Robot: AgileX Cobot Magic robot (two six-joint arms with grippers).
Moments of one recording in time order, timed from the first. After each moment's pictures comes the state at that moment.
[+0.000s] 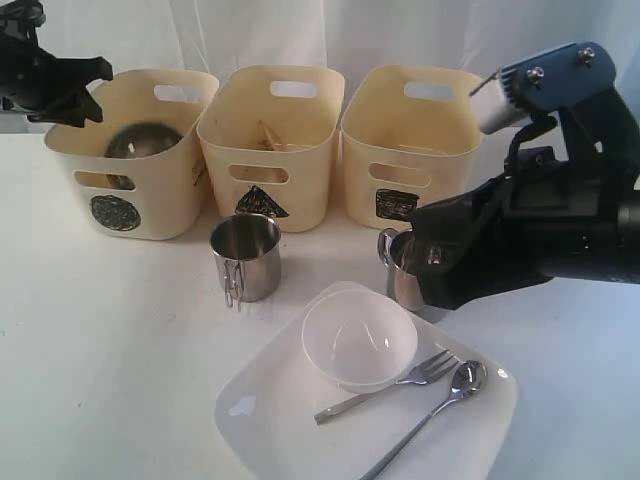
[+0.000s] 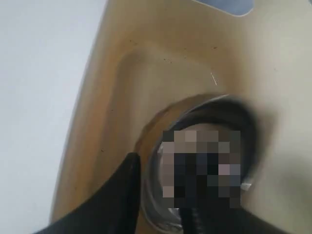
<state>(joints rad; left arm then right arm) 0.01 2.06 -1.83 -0.45 0.78 0.17 0.50 1.02 -0.71 0.65 0.39 -0.67</state>
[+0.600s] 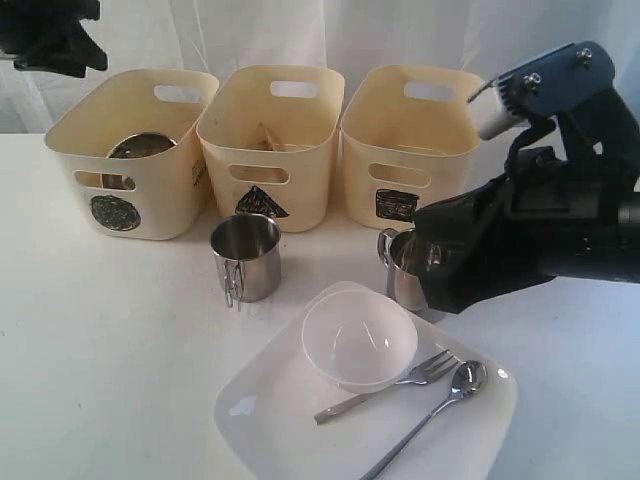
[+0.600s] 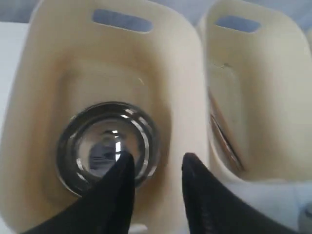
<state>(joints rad) 0.01 1.90 -1.85 -0.59 0.96 0.32 0.50 1.02 -0.71 0.61 0.38 -0.67</state>
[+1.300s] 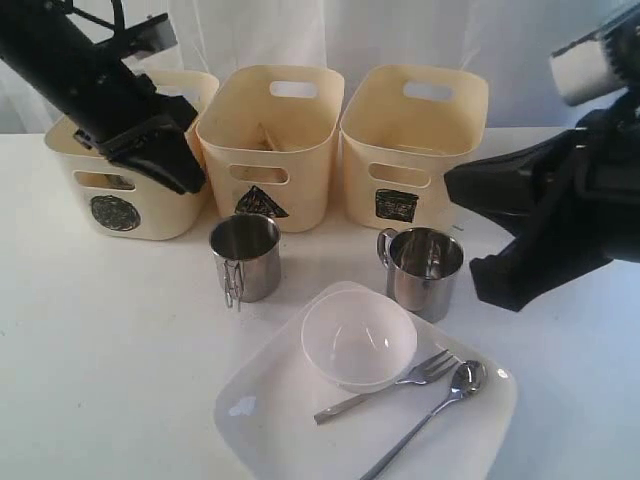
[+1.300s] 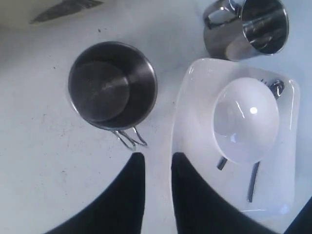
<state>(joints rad) -0.25 1.80 -1.60 -0.59 1.24 0.46 0.50 0.87 -0.71 0.57 0.39 -0.67</state>
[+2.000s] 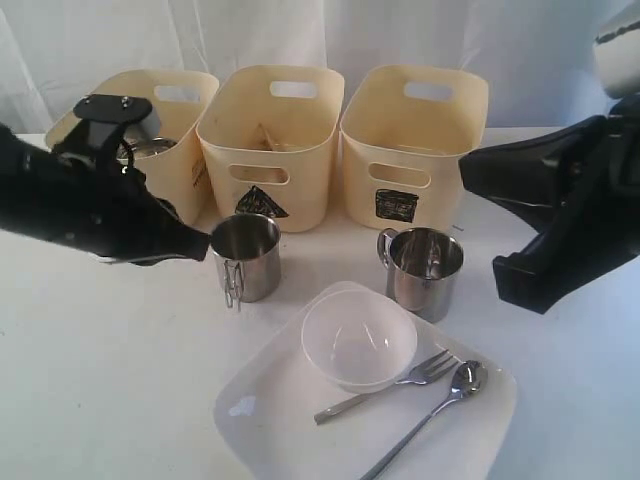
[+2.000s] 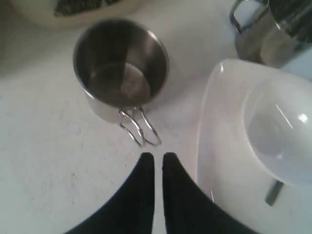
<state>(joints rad) -0.46 1.40 -0.87 -0.58 0.44 0.50 0.50 0.82 -0.71 0.55 0.39 -0.67</state>
